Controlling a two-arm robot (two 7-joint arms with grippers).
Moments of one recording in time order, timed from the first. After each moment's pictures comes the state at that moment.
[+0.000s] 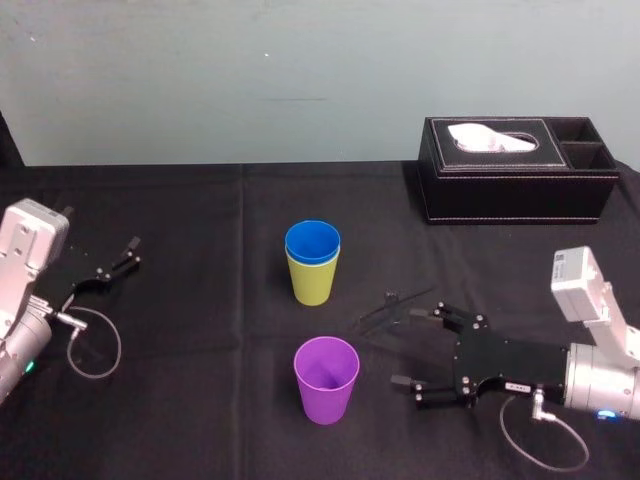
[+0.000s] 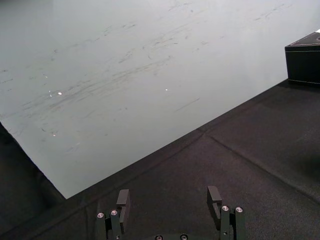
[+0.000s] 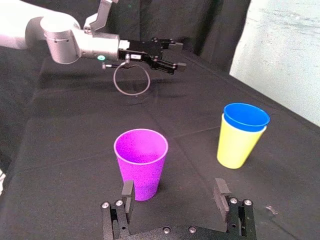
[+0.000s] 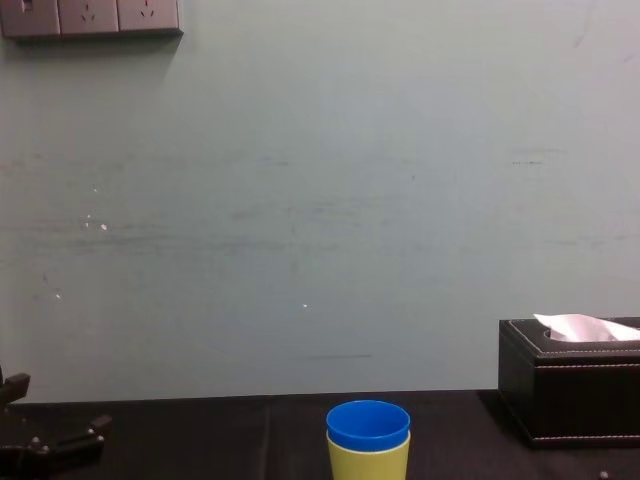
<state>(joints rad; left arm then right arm) -0.20 0.60 0.45 -1.41 -0.25 -0.12 0.03 0.19 0.72 -0.46 -1.49 0.47 -0.14 0.84</state>
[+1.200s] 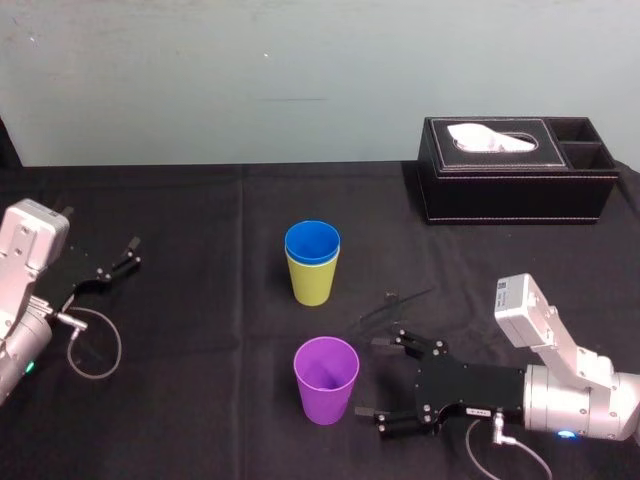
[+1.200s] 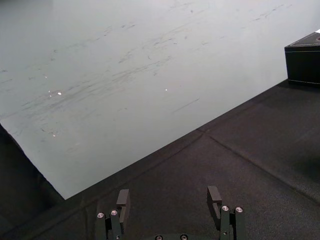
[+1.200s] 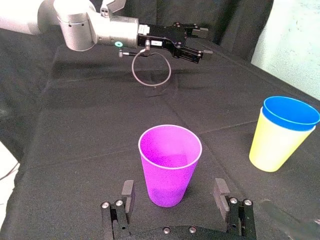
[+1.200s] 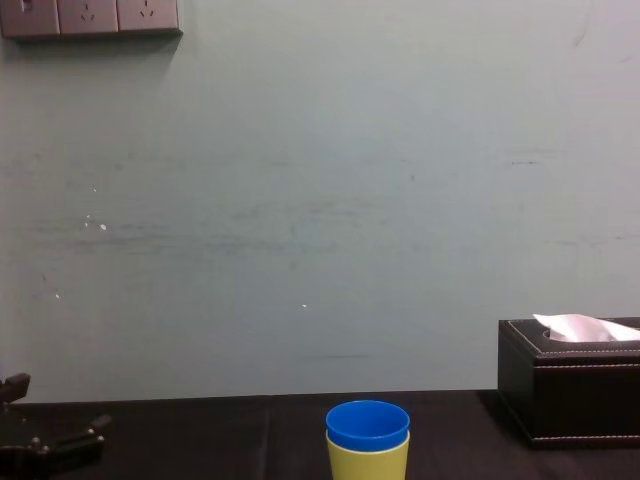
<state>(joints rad) -0.20 0.60 0.45 -1.41 -0.25 -0.12 0.03 0.22 0.68 -0.56 -1.48 0.42 -0.12 0.81</state>
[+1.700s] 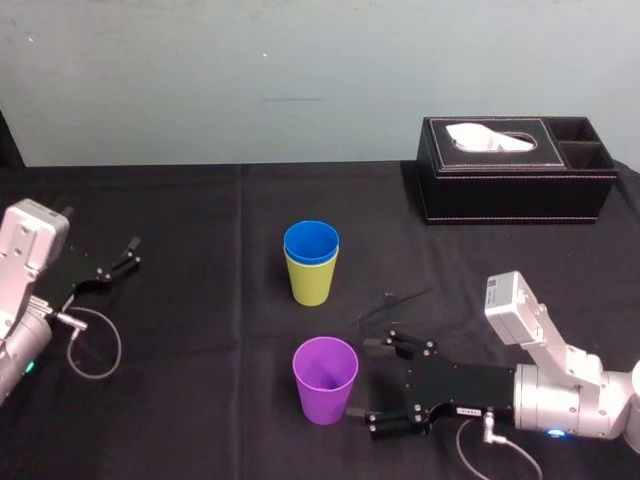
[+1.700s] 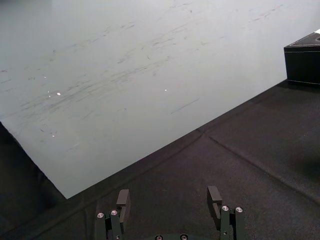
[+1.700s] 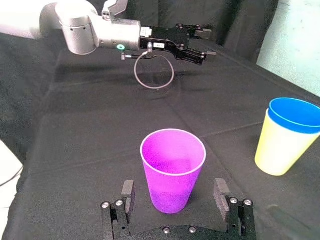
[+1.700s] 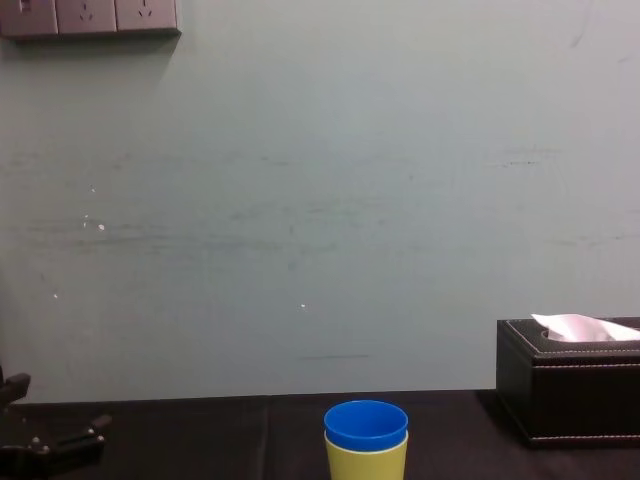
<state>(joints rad) -0.20 0.60 0.45 -1.41 -0.25 -0.12 0.03 0.24 0.66 -0.58 -1.47 0.43 -0.11 0.82</state>
